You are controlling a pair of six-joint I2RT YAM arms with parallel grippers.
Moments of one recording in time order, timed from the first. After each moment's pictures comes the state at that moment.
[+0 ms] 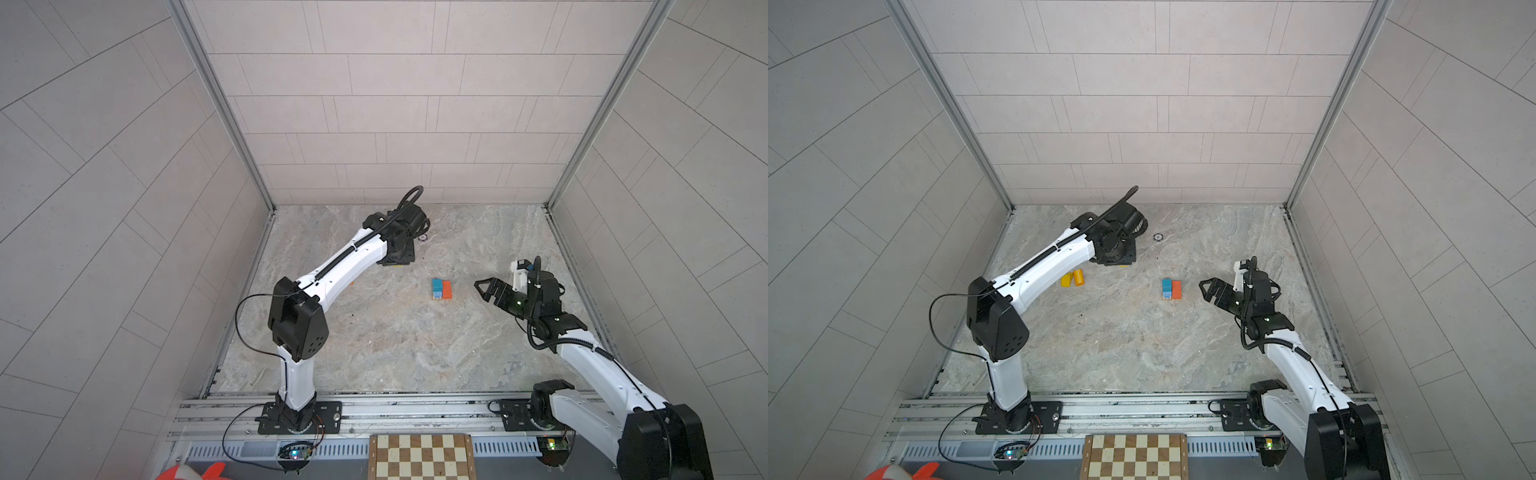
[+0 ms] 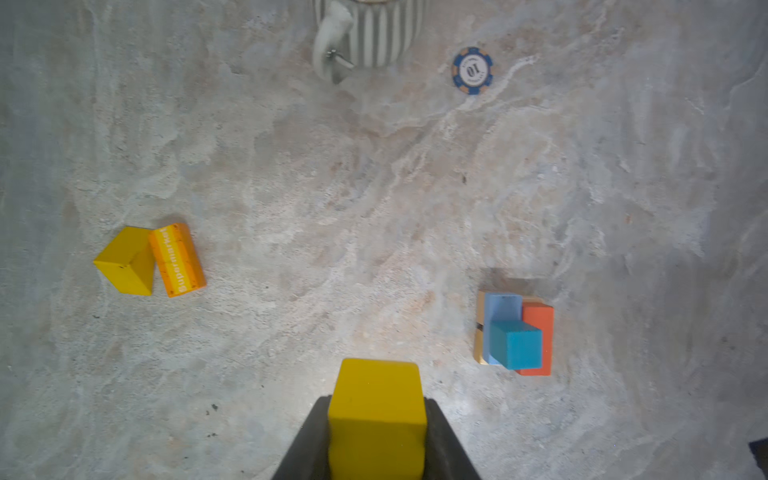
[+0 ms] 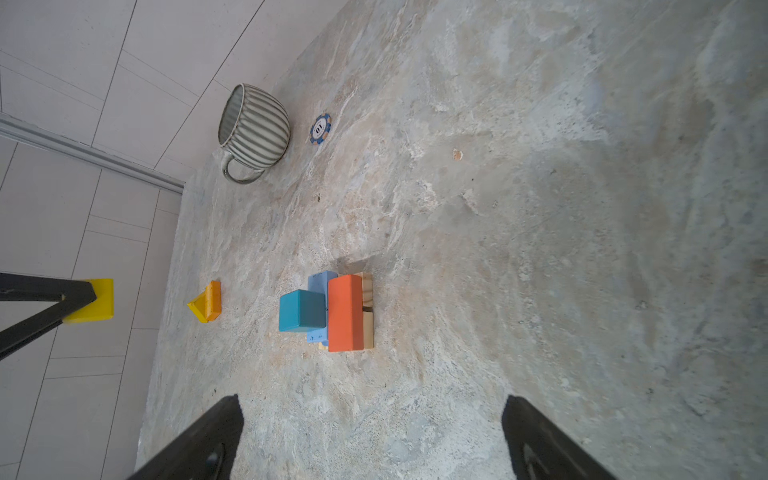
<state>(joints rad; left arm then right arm) -0.69 1.91 1.87 -1.13 -0.22 -0.71 0.07 0.98 0.48 -0.13 -0.36 0.64</state>
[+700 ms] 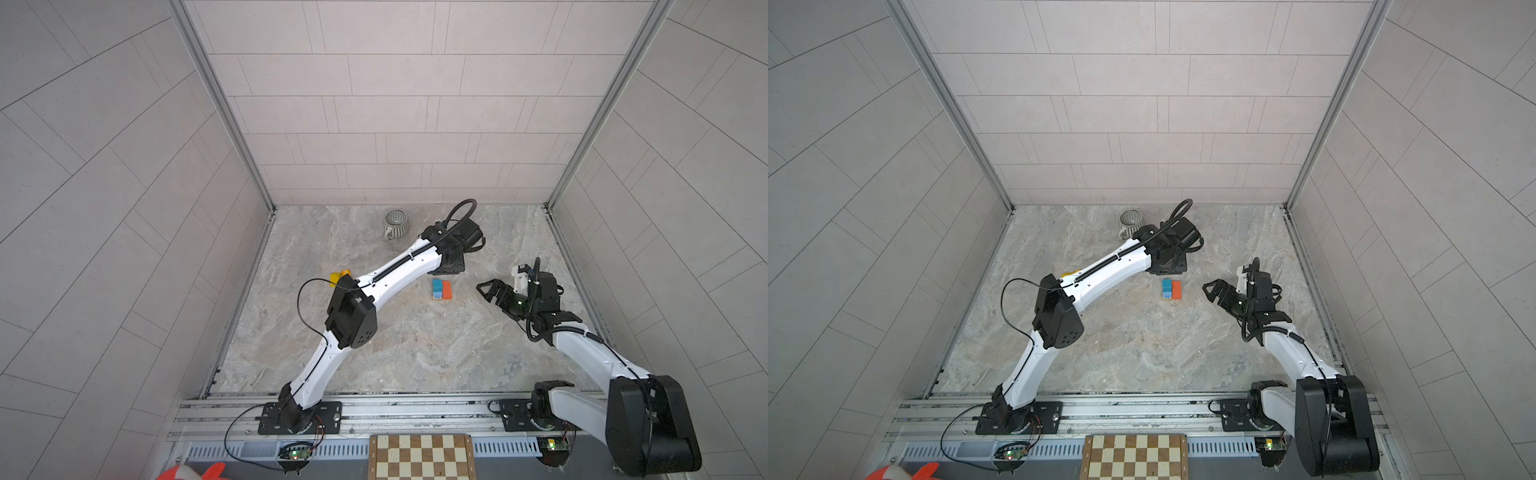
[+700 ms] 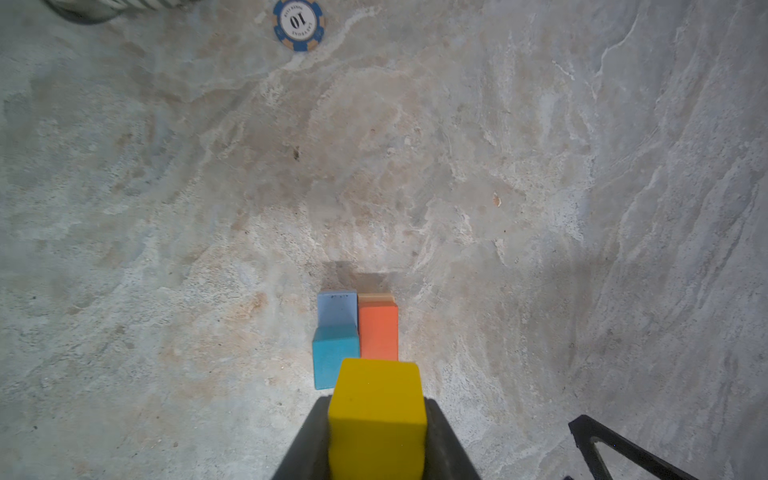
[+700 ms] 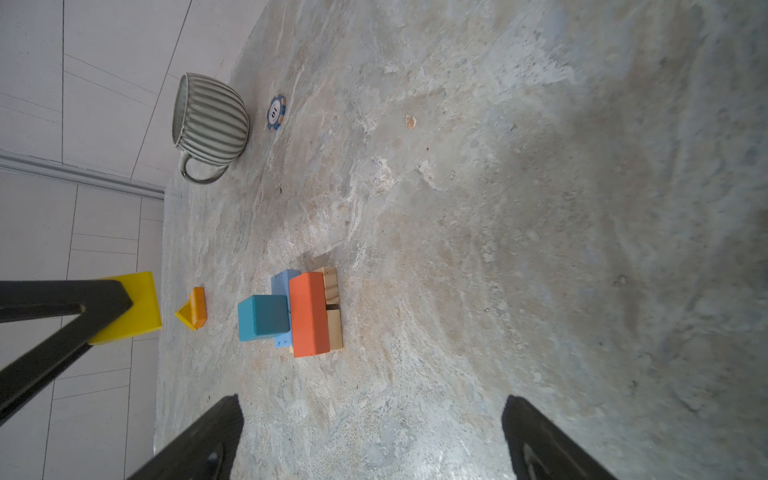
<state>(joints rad) -0.90 2.31 2.30 -1.19 -0.25 -0.90 0.00 1.12 0.45 -0.05 -0.43 0.66</state>
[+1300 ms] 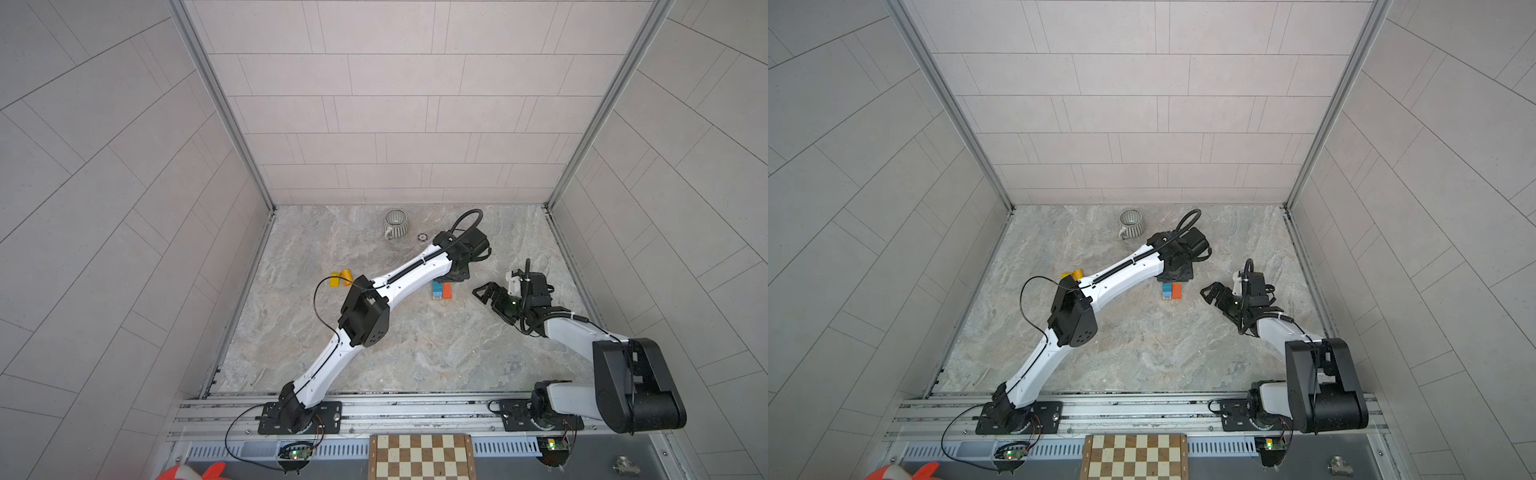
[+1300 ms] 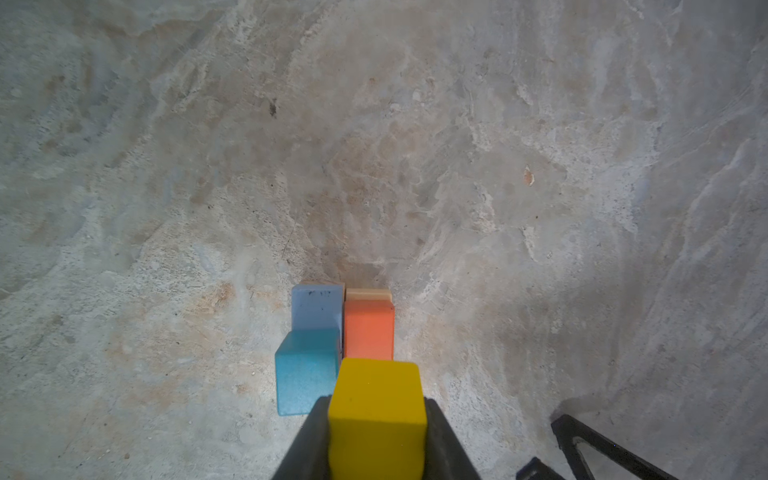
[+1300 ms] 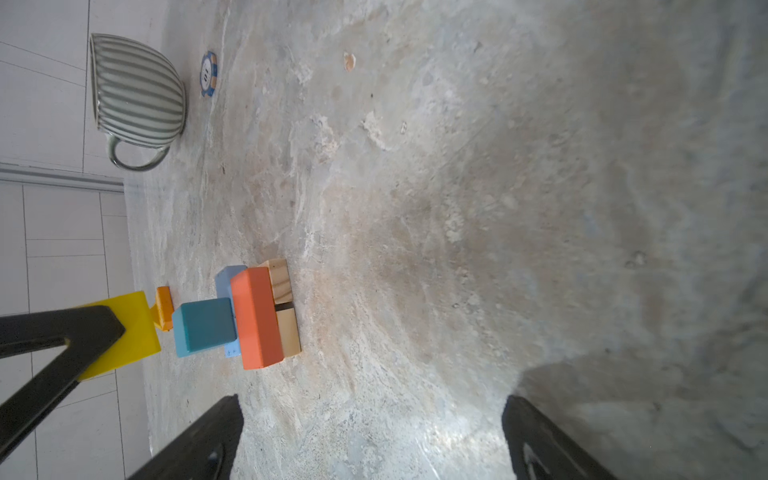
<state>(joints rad) -0.92 2.42 2.38 -1.22 -0.25 -0.95 0.00 1.32 0.46 0.01 -0.45 0.69</state>
